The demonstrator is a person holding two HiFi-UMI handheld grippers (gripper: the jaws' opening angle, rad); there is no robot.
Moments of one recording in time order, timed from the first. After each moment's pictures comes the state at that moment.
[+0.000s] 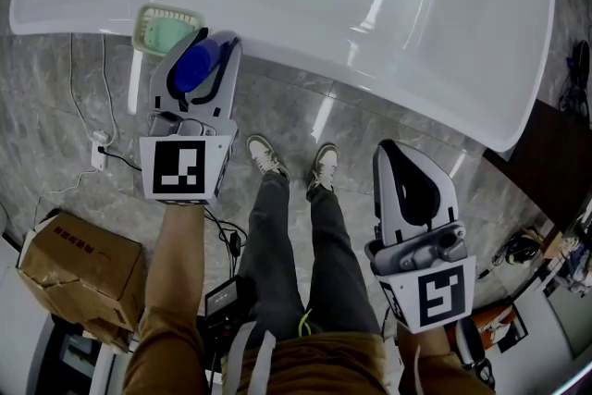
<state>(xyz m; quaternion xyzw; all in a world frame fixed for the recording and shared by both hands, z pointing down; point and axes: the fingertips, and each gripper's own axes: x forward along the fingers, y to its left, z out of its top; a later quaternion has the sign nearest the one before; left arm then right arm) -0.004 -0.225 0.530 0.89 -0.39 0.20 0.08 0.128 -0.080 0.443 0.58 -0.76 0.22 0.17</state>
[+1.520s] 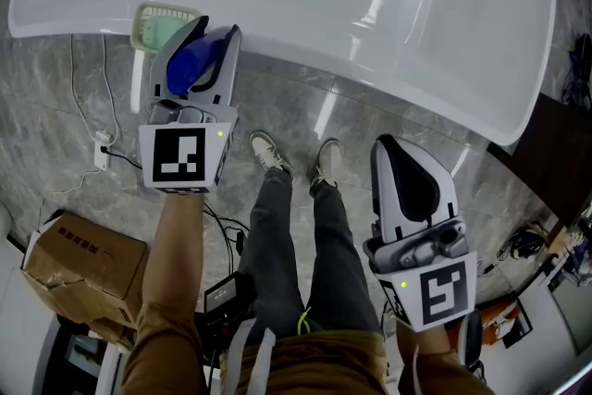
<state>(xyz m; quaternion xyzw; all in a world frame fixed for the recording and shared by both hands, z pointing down) 0.000 -0.236 0.534 0.90 -0.39 0.19 0.06 0.125 -0.081 0.446 0.59 -0.76 0.24 0.15</state>
